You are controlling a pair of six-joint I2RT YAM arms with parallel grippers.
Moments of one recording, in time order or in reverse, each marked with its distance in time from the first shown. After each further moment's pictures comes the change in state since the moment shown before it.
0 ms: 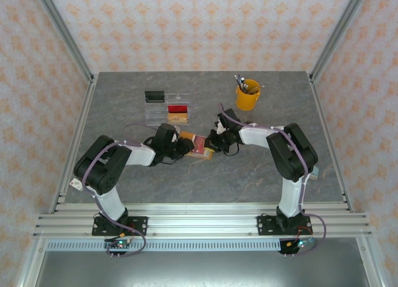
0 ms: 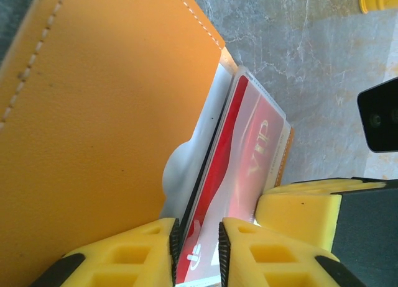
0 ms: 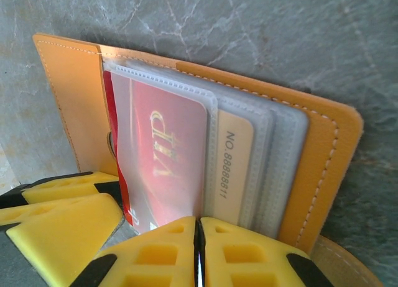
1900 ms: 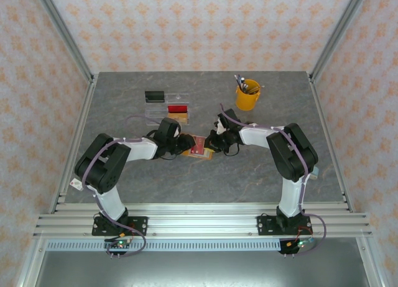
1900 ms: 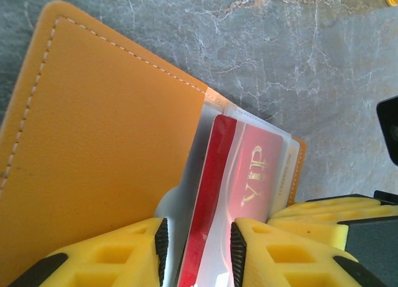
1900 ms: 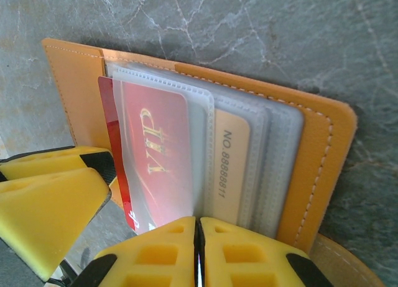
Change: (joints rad) left arm 0.009 0.011 0.126 -0.209 -0.050 0.140; right arm -0.002 -0.001 -0.008 0.010 -0.009 -0.023
